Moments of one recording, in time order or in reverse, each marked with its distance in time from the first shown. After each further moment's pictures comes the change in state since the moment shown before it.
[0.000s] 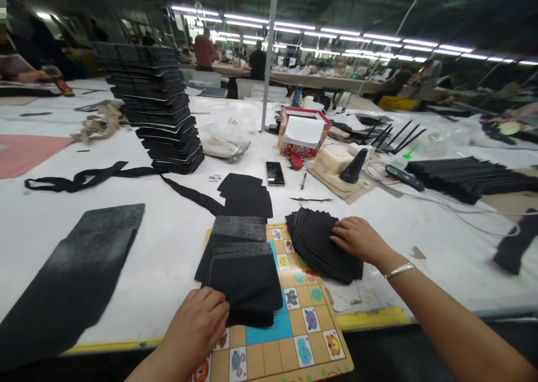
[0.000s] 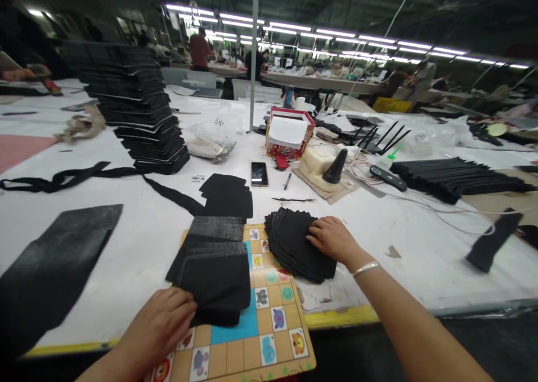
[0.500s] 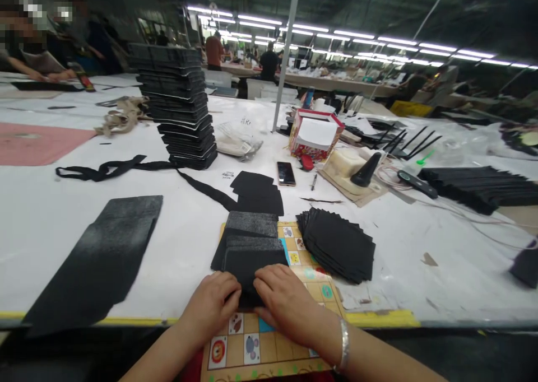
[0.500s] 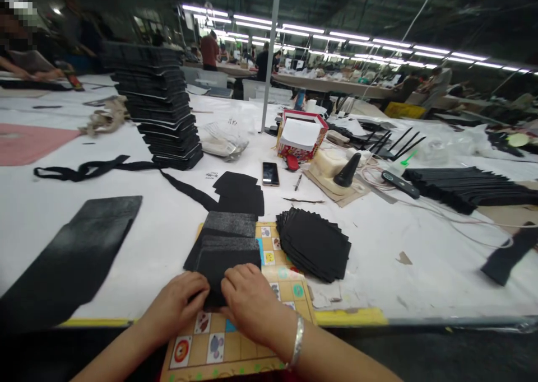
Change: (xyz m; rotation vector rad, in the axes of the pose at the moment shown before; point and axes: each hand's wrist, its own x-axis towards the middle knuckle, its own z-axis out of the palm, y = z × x) left_hand 0.010 -0.008 -0.006 -0.304 0.026 -0.213; right_hand 0.019 -0.222 -0.060 0.460 0.041 -0.312
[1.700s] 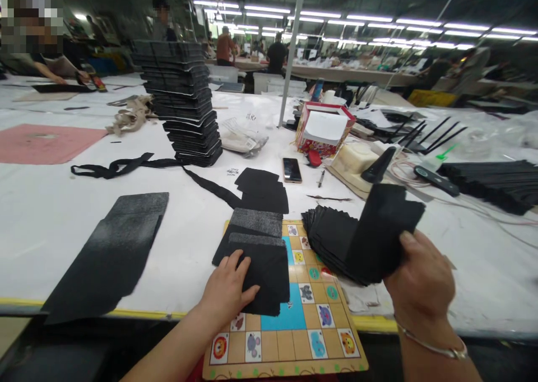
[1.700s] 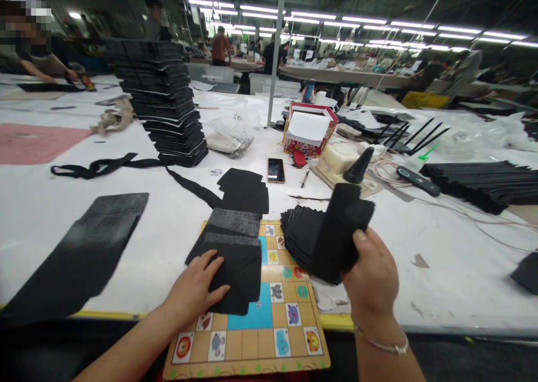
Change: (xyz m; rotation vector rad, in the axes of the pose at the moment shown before) left_hand 0.021 0.004 0.025 0.264 -0.010 -0.143; right_hand -0.066 0.089 -0.058 0.587 0.974 0.776
